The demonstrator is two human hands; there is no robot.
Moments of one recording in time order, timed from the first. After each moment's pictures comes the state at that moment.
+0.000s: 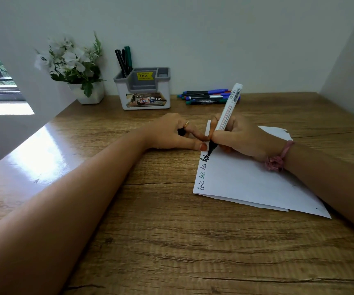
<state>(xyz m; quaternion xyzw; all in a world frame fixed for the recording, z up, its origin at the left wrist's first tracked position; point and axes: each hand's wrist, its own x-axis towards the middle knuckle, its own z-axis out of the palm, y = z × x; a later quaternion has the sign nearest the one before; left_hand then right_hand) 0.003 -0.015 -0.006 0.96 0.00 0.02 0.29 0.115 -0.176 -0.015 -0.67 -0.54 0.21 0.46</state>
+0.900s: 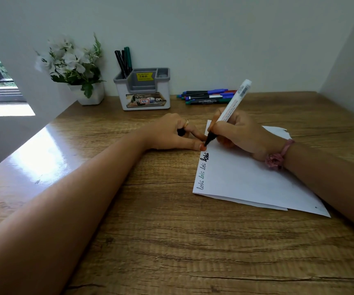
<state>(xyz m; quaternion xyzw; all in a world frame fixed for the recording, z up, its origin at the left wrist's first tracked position) 0.004 -0.013 -0.008 0.96 0.01 0.03 0.29 0.112 -0.178 -0.012 -0.67 -0.48 0.22 0.52</state>
